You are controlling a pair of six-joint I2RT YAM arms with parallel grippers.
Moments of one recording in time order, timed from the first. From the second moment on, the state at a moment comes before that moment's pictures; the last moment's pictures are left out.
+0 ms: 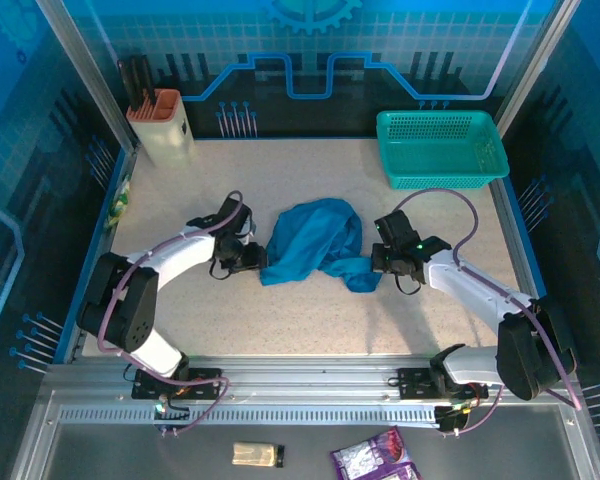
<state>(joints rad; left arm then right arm) -0.36 1.58 0.94 -0.61 0.22 -0.49 0.45 1.30 0.81 -0.59 0.16 0.52</state>
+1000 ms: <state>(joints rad) -0.35 1.51 1.12 -0.73 0.10 -0.46 0.42 1.24 1.00 -0.66 0.19 0.44</state>
